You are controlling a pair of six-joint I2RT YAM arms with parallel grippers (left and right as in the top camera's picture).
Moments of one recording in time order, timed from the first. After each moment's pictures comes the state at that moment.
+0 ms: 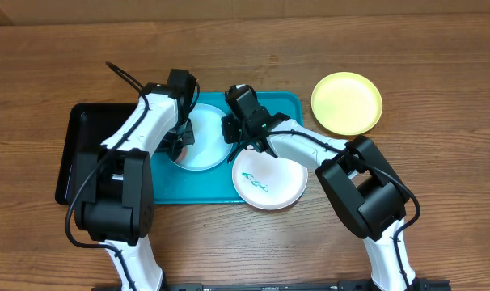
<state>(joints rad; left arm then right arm) -0.16 1.99 1.39 -0.98 -0.33 -0.41 0.67 2.19 1.44 -0.17 -0.04 0.44</state>
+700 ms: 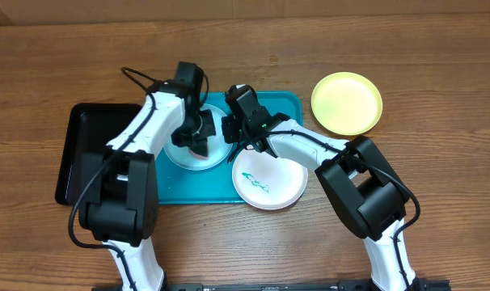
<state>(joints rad) -0.21 1.99 1.41 -0.90 0.07 -0.42 0.67 2.19 1.44 -0.17 -0.04 0.44</state>
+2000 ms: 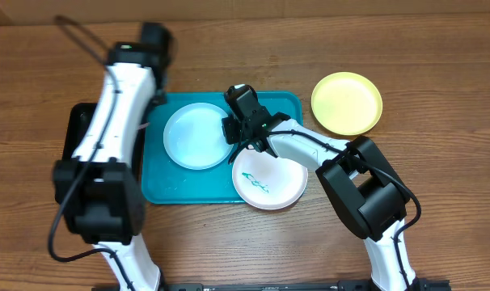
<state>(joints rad) -0.04 1.98 1.78 -1.24 -0.49 -0.53 0.67 2.19 1.44 -0.18 -0.03 0.37</state>
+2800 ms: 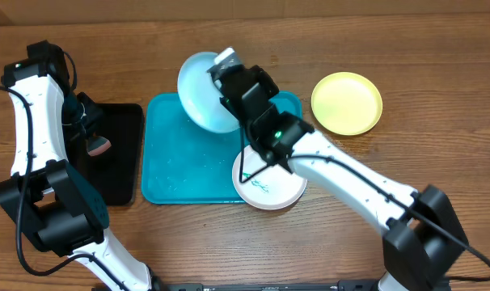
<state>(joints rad) 0.35 1.98 1.78 -1.31 -0.12 -0.50 0.78 1.80 1.42 -0.10 0.57 -0.30</state>
